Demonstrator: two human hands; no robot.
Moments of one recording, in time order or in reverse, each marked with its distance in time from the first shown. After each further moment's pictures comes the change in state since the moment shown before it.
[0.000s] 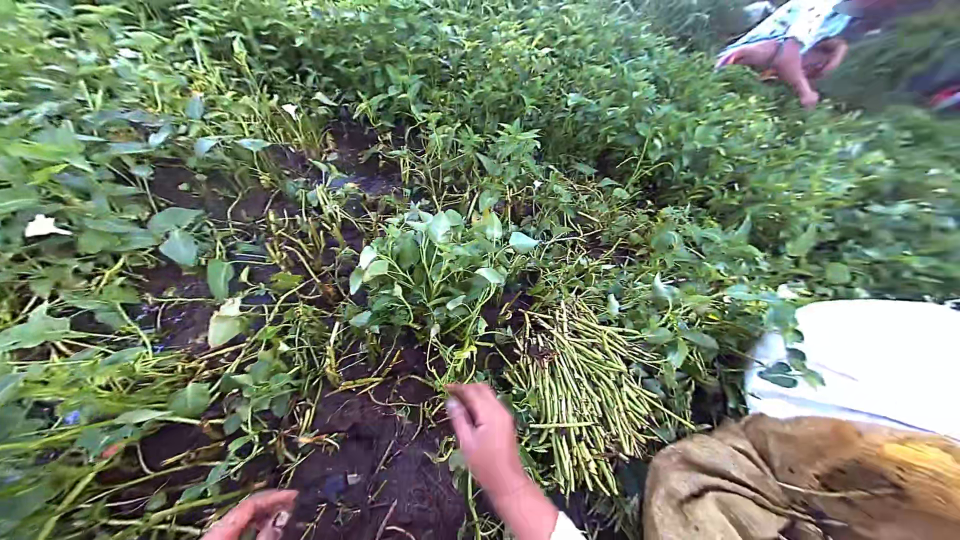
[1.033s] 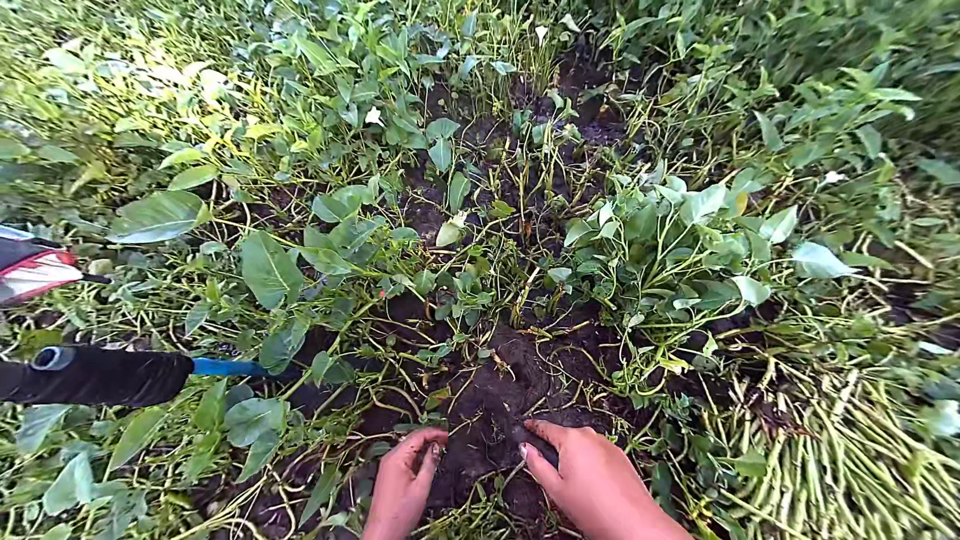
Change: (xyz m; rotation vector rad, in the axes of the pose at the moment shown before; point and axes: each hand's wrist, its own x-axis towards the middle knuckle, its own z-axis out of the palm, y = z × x) left_hand -0.059 -0.096 0.056 -0.207 0.429 -0.145; right_hand 0.013 -0.116 0.050 -0.493 -1.229 0.114
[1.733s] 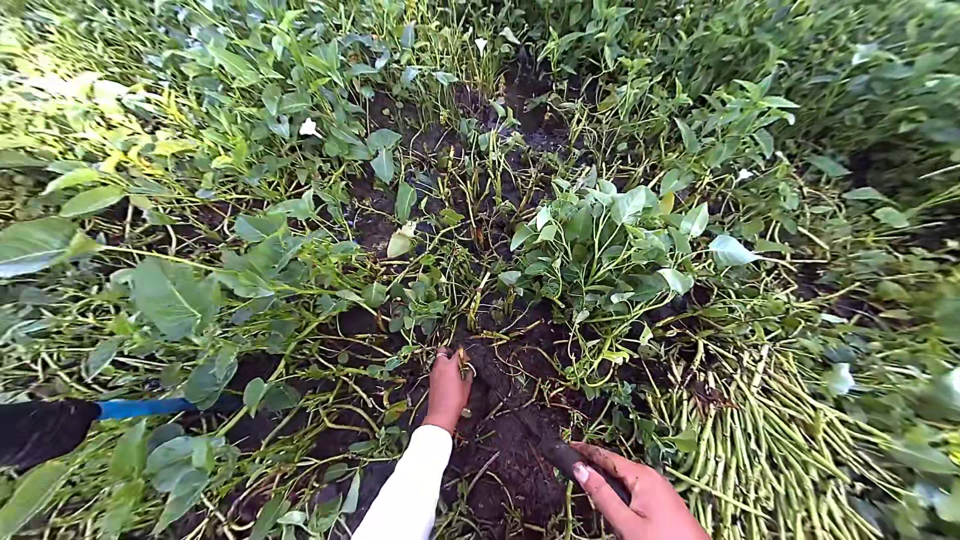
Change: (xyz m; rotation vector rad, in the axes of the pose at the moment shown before) left_hand 0.157 0.010 0.127 0.386 -0.166 -0.184; right_hand -0.073 0.089 0.010 0.540 0.301 0.007
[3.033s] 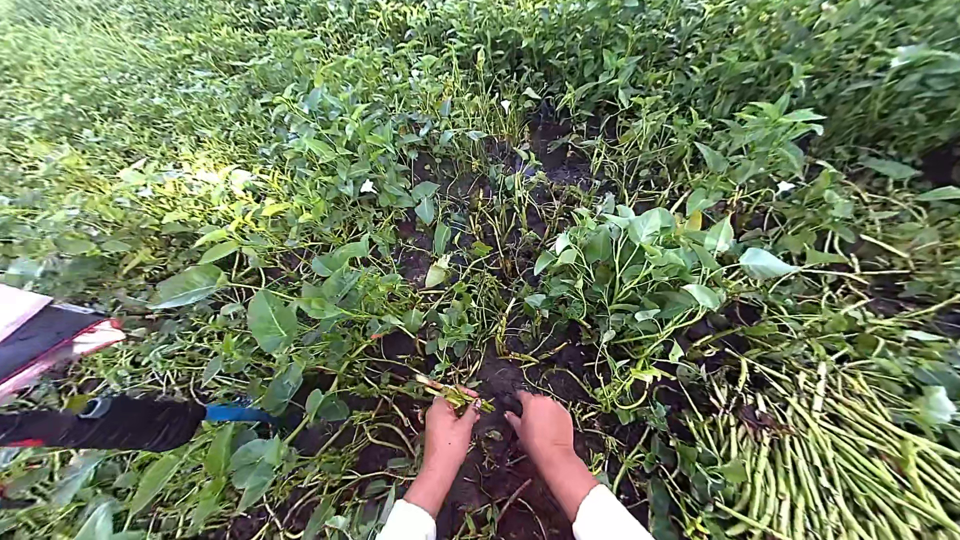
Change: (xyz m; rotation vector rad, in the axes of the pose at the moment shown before) left_hand -0.074 0.016 -0.067 -0.585 0.201 -0.049; right_hand 0.171 -0.028 0.101 -0.533 0.023 0.013
